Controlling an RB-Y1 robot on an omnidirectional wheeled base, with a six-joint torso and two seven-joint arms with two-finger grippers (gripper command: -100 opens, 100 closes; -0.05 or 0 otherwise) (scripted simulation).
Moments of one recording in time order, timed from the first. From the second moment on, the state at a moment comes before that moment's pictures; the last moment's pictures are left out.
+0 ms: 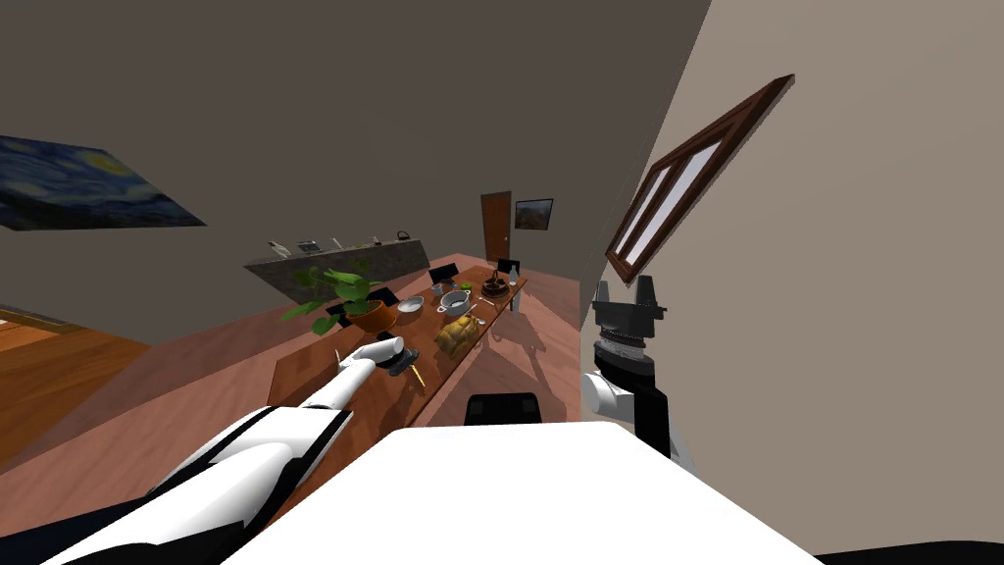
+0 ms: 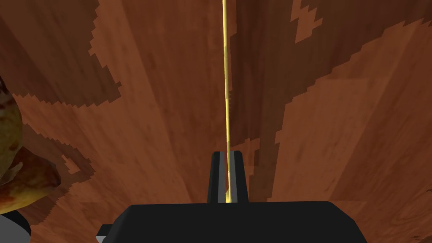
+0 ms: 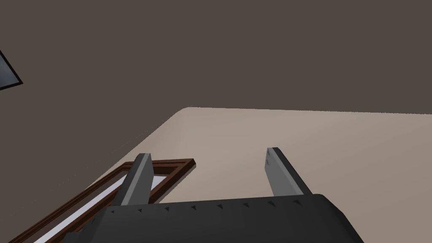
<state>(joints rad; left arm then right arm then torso) -0.31 0.69 -0.10 -0.74 0.72 0.98 -0.94 0.50 0.04 -0.04 -2.37 -0.02 -0.55 -0.14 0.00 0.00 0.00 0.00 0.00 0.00</state>
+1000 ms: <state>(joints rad) -0.27 0.69 -0.11 -0.82 0.66 1.00 -0.75 0.50 0.04 -0.04 -2.37 -0.02 -0.55 -0.14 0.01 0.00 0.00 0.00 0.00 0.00</state>
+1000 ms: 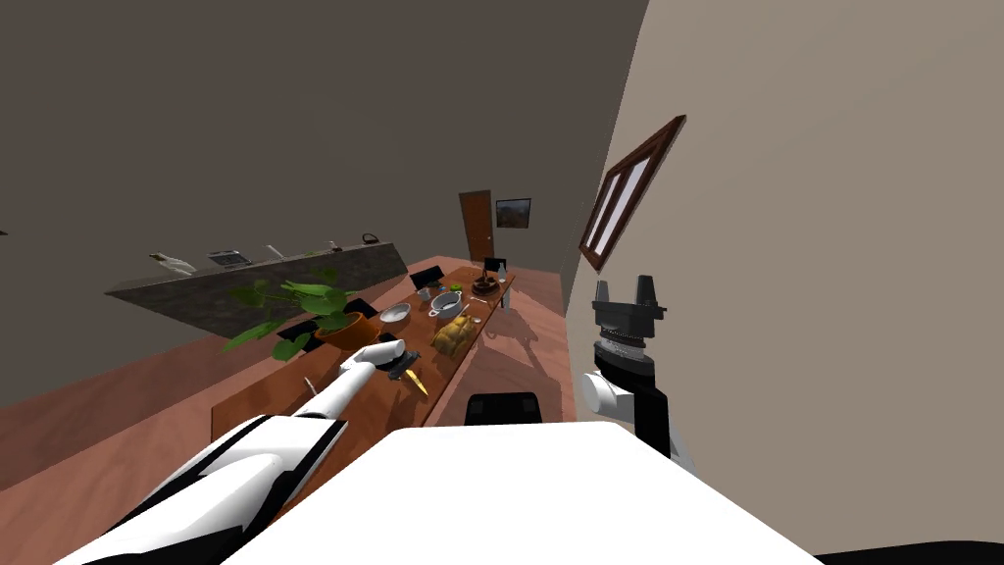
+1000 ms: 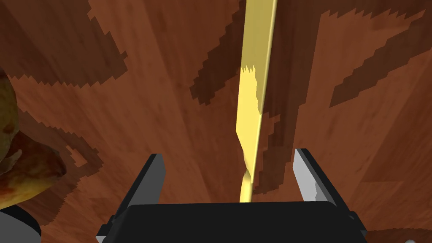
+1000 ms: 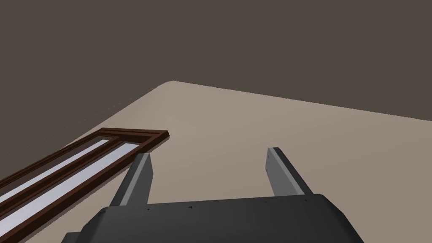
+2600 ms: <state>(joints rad) -0.18 0.66 -0.16 -0.98 0.55 1.06 -0.33 0.50 0.04 -0.04 -2.37 -0.02 -0.55 -0.14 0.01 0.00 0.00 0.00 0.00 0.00</state>
